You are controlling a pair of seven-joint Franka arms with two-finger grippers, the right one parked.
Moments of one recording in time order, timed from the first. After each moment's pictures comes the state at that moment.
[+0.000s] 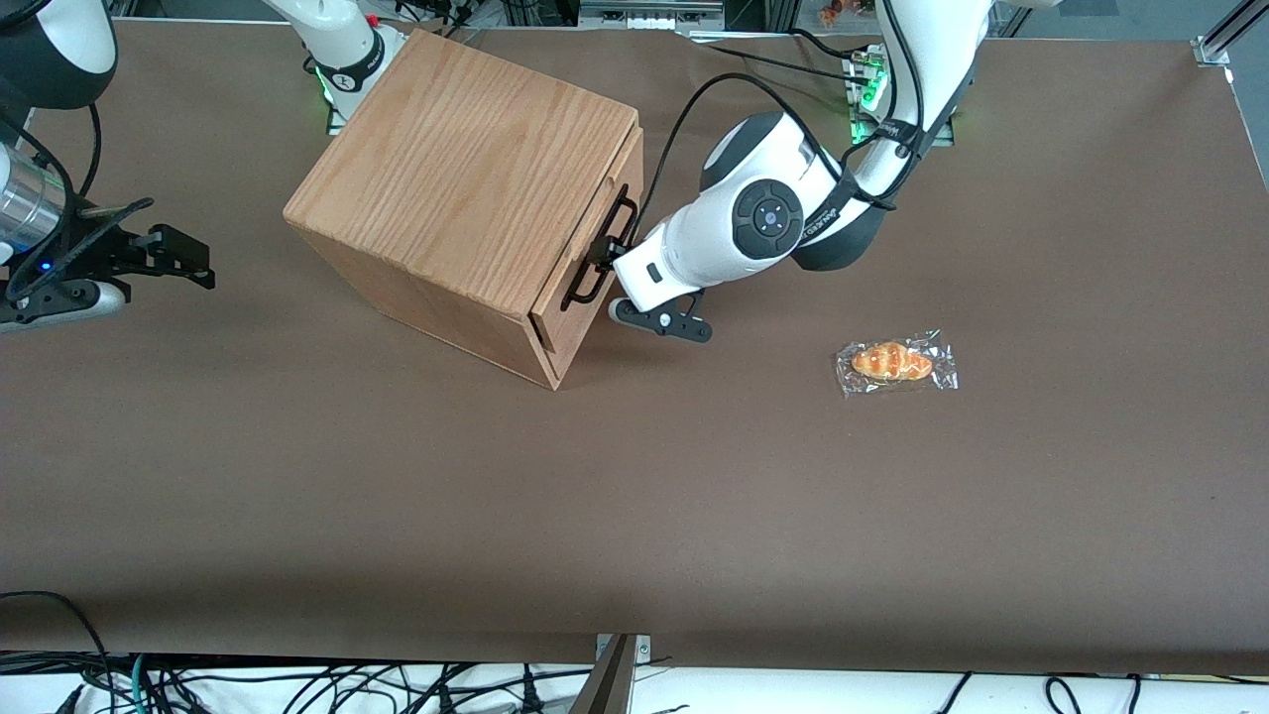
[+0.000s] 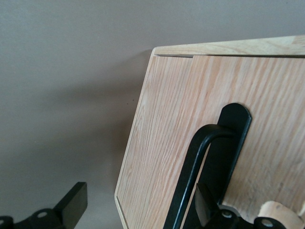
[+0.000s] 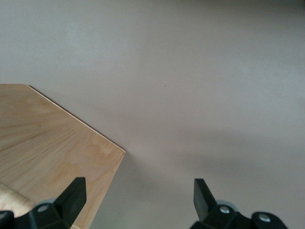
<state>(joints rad) -0.41 0.56 -0.33 -1.47 -0.36 2.02 -0.39</state>
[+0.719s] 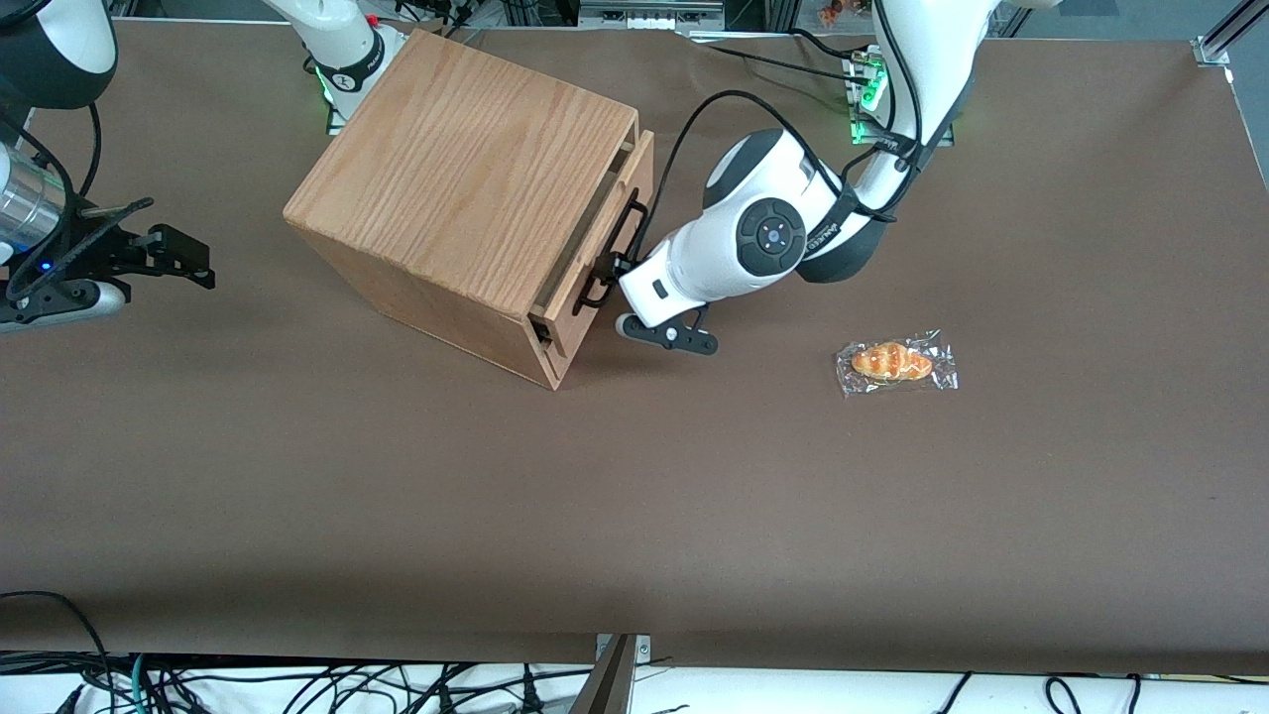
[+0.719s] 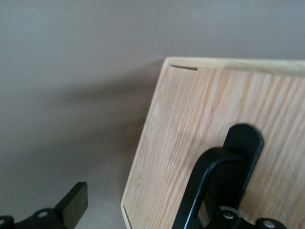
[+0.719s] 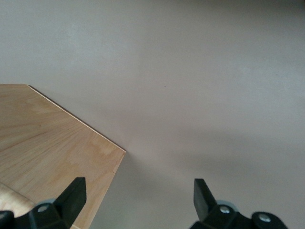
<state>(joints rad) -0.42 0.58 -0.29 -1.46 -0.36 2.03 -0.39</state>
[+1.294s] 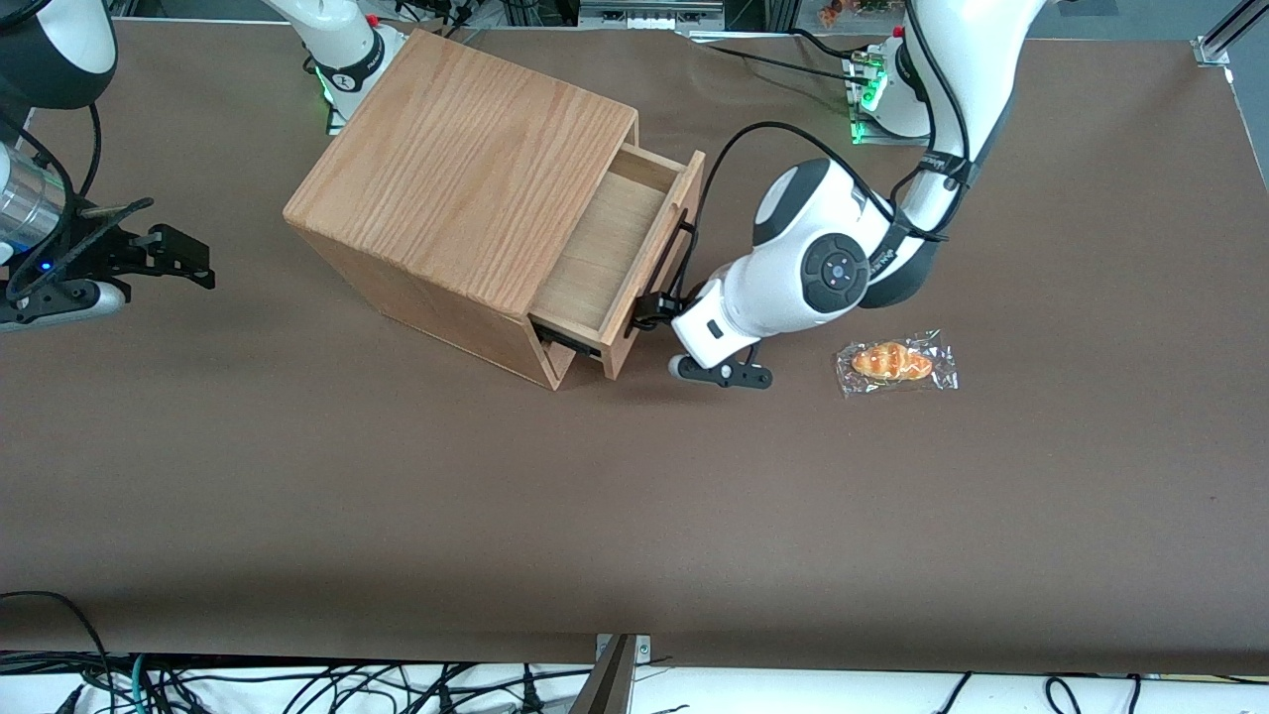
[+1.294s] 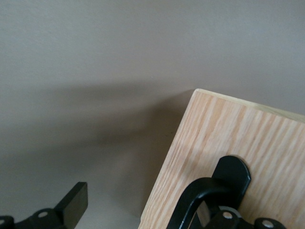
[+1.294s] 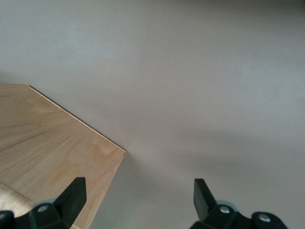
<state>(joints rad) -0.33 0.57 -0.27 -1.46 -0.35 2.02 -0.37</state>
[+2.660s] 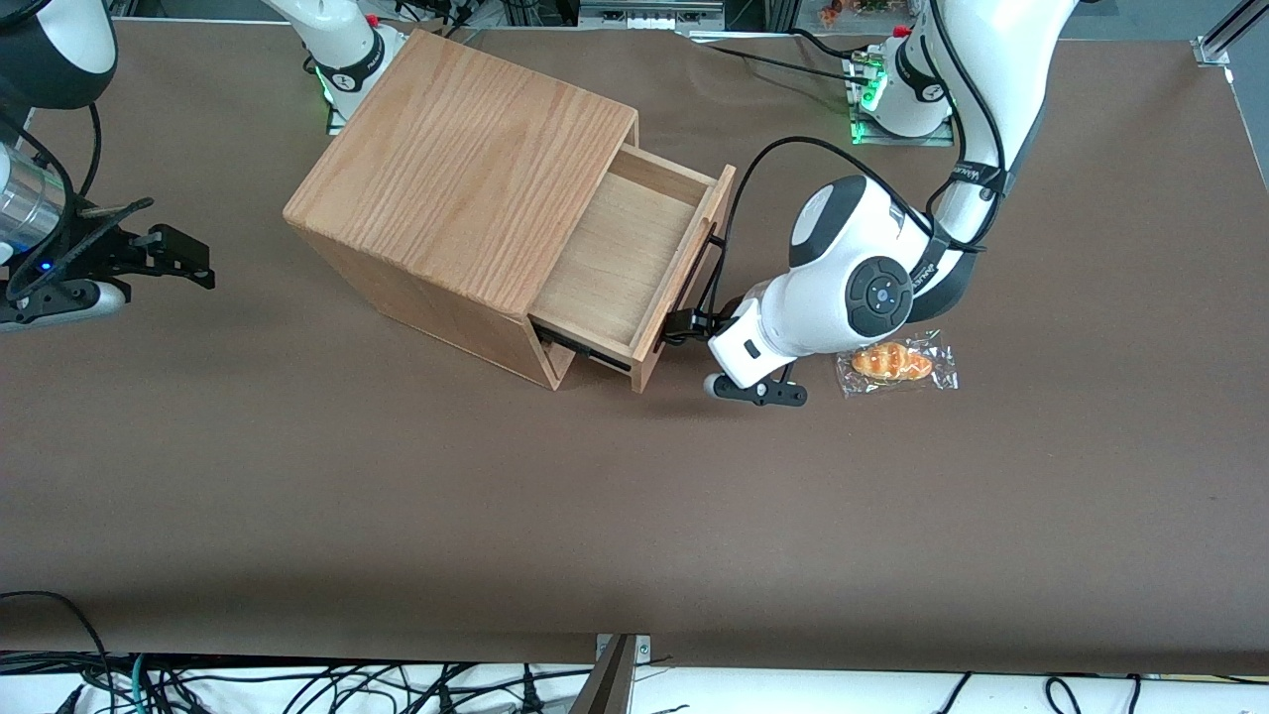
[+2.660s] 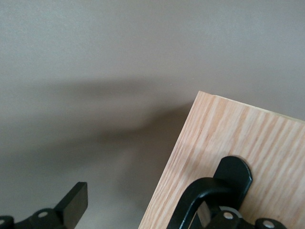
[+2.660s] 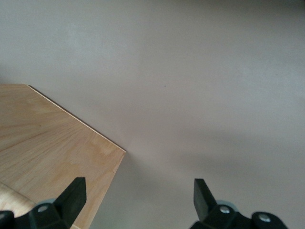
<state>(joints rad) -0.27 0.57 -0.28 -1.46 -0.33 1.98 -0.34</state>
